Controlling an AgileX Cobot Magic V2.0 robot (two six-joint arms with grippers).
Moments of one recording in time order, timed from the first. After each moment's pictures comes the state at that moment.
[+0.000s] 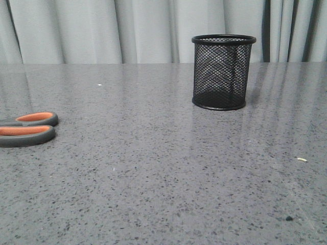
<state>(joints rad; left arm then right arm) -0.06 0.00 0.00 -0.05 0.20 0.02 -0.01 -0.01 0.01 0.01 0.13 -0.09</state>
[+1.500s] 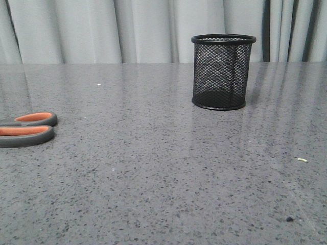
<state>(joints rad) -0.06 0.16 -0.40 -0.49 0.37 0.02 -0.01 0.21 -0.38 0.40 0.39 -0.09</state>
